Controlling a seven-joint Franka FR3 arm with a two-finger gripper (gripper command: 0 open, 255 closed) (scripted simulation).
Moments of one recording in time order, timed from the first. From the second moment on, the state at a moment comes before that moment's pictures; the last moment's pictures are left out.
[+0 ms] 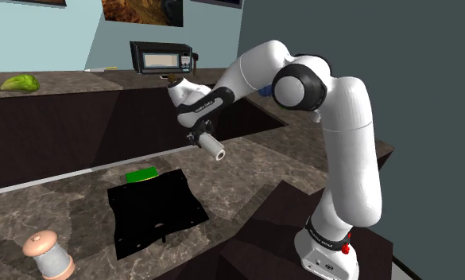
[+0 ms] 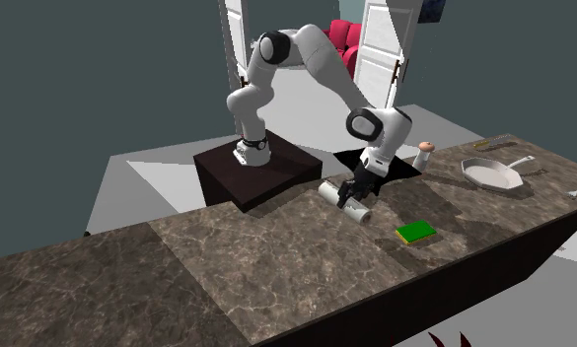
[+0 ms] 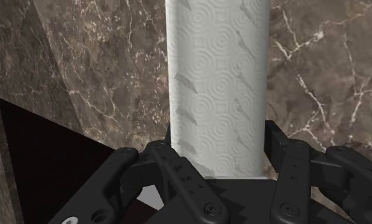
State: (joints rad) arm 0.22 0.50 -0.18 -1.74 -0.36 2.04 0.44
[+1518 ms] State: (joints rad) arm 0.48 0.90 -0.06 -1.03 -0.26 1.63 0.68
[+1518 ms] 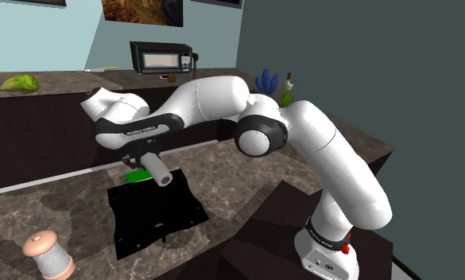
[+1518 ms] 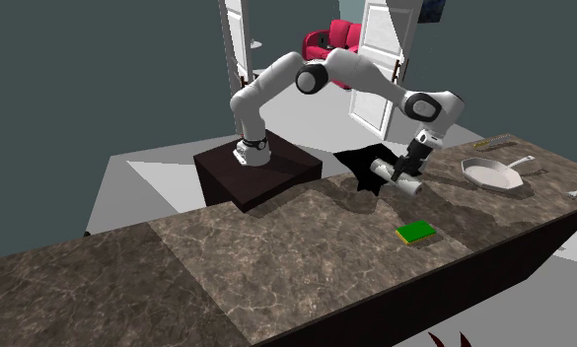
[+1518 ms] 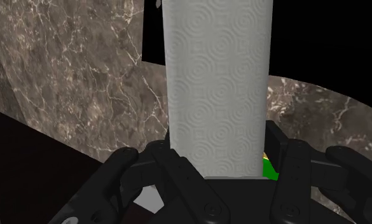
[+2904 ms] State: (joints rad) arm 0.42 0.82 0.04 -1.29 -0.53 1.87 0.79
